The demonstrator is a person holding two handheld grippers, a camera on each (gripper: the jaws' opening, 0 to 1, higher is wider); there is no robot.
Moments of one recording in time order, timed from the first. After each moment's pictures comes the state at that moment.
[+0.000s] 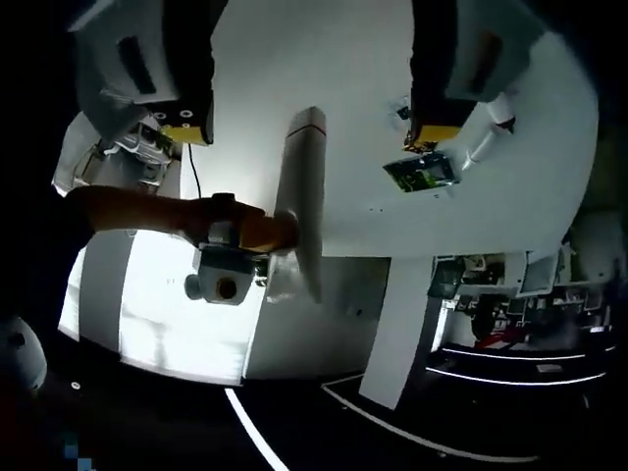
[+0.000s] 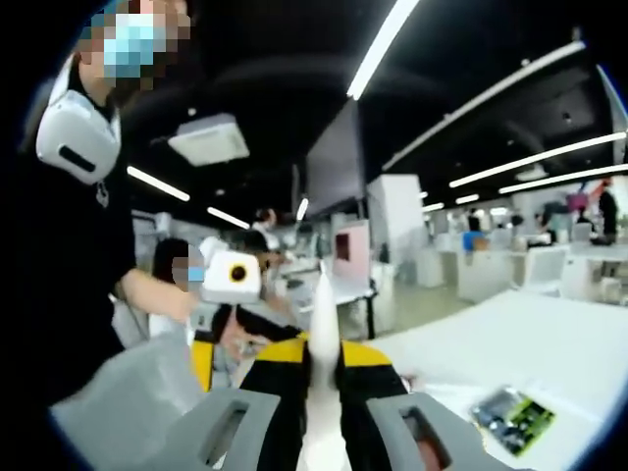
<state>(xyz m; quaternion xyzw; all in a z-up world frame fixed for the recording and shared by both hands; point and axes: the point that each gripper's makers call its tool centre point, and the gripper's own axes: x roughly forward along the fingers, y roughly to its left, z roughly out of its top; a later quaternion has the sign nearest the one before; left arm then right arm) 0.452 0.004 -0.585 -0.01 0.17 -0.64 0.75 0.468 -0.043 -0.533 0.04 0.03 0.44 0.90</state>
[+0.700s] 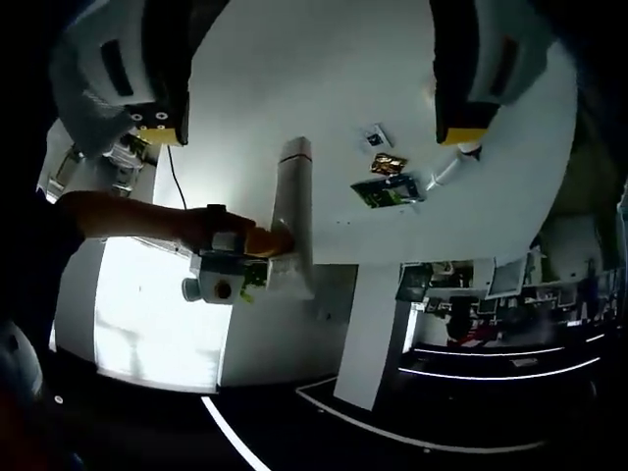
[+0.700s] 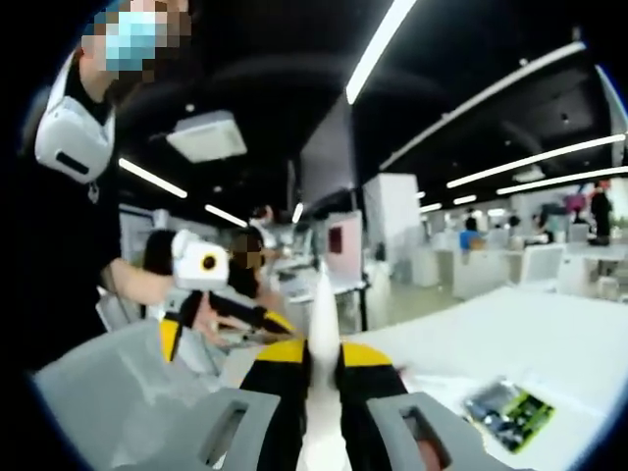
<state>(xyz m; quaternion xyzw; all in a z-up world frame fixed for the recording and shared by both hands) 0.457 0.042 -0.607 0.00 0.18 -0.58 0.79 0.480 -0.053 -0.565 0.04 0.03 0.43 0.90</state>
